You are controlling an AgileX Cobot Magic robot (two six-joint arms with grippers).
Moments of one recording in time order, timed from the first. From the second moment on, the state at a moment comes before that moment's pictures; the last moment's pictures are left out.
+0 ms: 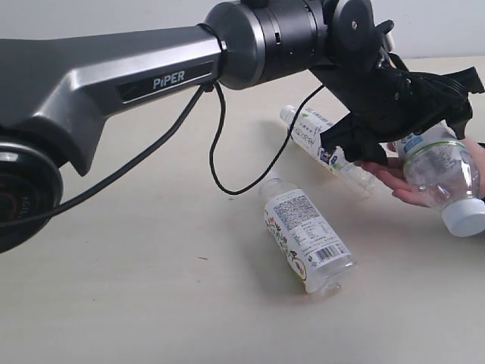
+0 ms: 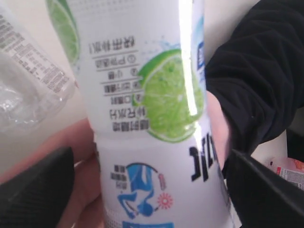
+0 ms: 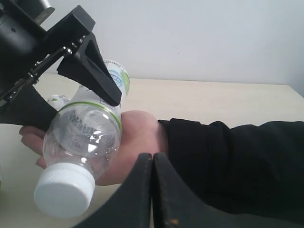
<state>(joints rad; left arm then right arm) -0.95 2.36 -2.12 -0.43 0.76 -0.61 0.20 0.01 0.00 -0.13 0.29 0.08</state>
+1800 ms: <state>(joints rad) -0.91 1.74 -1.44 -0.16 0.82 -0.01 0.20 0.01 0.00 -0.13 0.29 0.08</state>
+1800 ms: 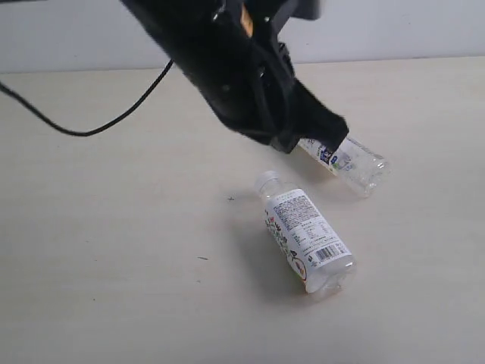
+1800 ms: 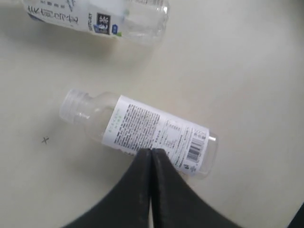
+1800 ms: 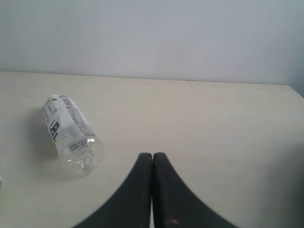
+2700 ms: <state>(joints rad) -0.83 1.20 -0.43 -0.16 -0.28 -0.01 0.20 0.01 0.00 -0.13 0.29 0.08</state>
